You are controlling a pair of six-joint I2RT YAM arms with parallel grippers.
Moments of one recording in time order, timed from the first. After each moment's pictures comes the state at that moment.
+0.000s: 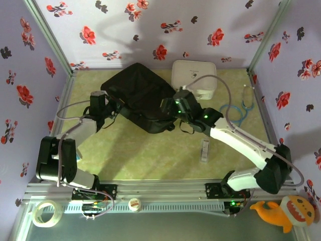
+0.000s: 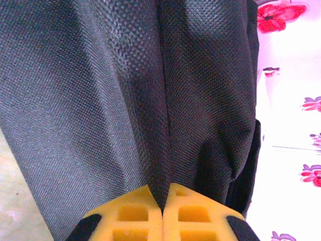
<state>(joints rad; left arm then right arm) -0.19 1.46 0.79 0.10 0.31 -1.08 0.84 1.36 1.21 -0.49 0.22 0.85</state>
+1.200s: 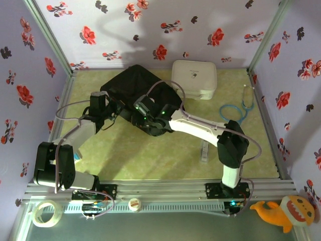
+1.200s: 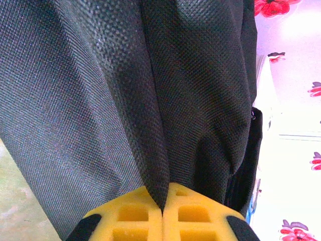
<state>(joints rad) -0.21 1.40 0.80 0.01 0.30 -1.03 1.00 1.84 1.54 -0.58 0.05 0.92</state>
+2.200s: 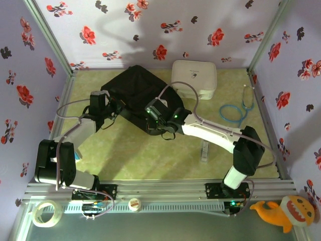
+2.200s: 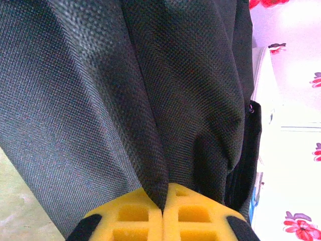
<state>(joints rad) -0.19 1.43 0.81 0.01 0.33 -0.99 0.98 1.65 1.35 -0.62 0.15 0.88</state>
